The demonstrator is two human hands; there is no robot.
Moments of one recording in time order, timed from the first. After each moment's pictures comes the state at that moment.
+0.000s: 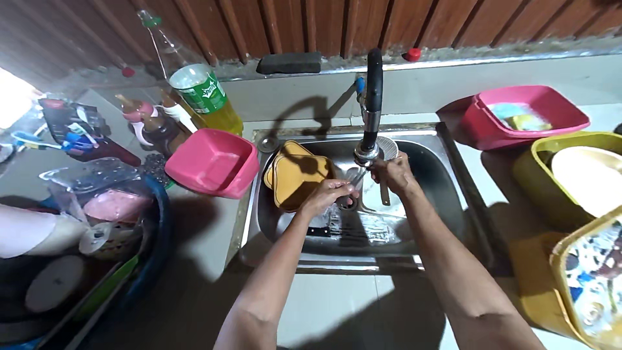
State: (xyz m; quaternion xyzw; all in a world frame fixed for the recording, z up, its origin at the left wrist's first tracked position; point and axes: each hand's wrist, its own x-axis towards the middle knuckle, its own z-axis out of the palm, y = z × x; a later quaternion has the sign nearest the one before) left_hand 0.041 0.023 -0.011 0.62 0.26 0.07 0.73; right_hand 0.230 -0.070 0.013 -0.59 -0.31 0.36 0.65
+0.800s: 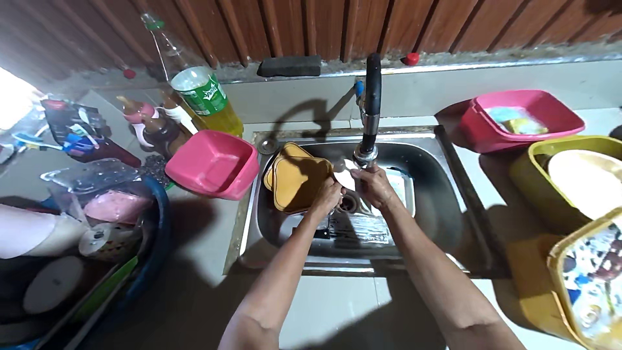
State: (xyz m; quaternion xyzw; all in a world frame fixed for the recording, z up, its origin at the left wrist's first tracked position) left_hand 0.056 0.010 -0.002 0.60 0.42 0.12 0.66; right_hand 0.188 -0.060 -0.003 -0.54 -0.22 0.44 0.68
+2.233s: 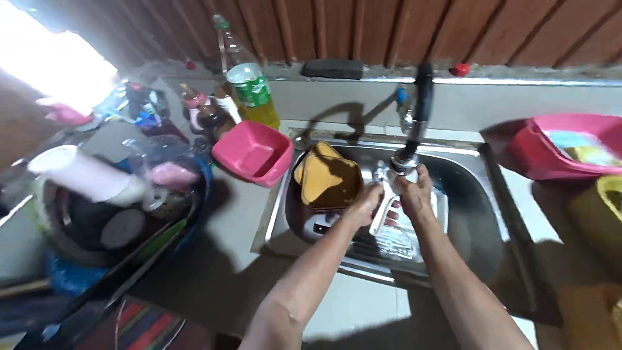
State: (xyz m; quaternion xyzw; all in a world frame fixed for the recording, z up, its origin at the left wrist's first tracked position) left_hand 0.066 -0.017 0.021 0.41 0.39 0.11 0.82; right_hand 0.192 -0.056 -0.006 -0.61 -0.25 0.28 0.70
